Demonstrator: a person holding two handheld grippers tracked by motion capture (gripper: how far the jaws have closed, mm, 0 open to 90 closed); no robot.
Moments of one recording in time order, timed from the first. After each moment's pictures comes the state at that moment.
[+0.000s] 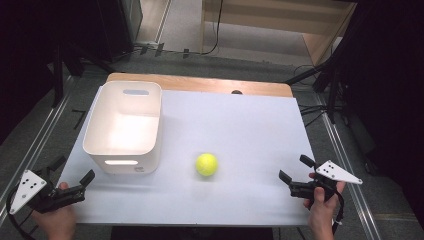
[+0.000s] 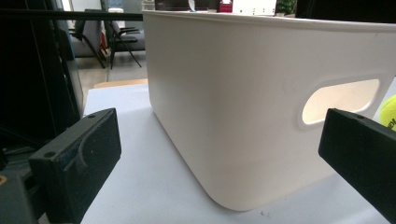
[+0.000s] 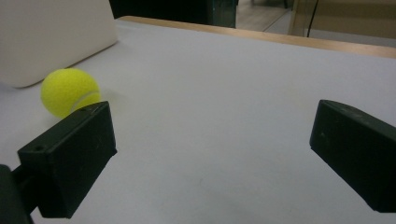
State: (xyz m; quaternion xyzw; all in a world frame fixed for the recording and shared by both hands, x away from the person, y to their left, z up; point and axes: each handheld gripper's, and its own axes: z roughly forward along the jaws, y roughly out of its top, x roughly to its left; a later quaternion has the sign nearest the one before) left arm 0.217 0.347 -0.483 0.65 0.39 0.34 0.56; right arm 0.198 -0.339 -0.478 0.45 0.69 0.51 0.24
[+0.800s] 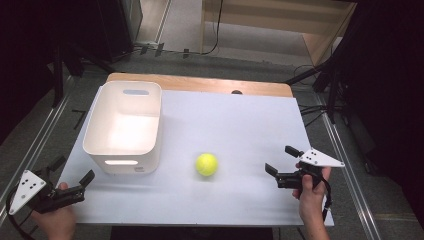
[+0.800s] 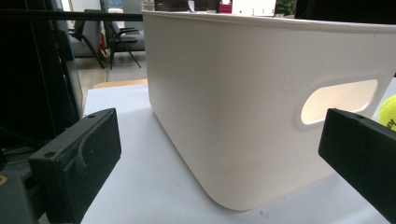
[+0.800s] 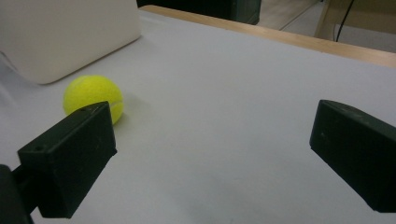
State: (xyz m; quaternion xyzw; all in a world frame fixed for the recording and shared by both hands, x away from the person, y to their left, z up) left arm 0.216 0.347 -0.483 0.65 0.39 0.33 0.56; right arm 0.227 -0.305 -0.460 0.42 0.73 0.50 0.21
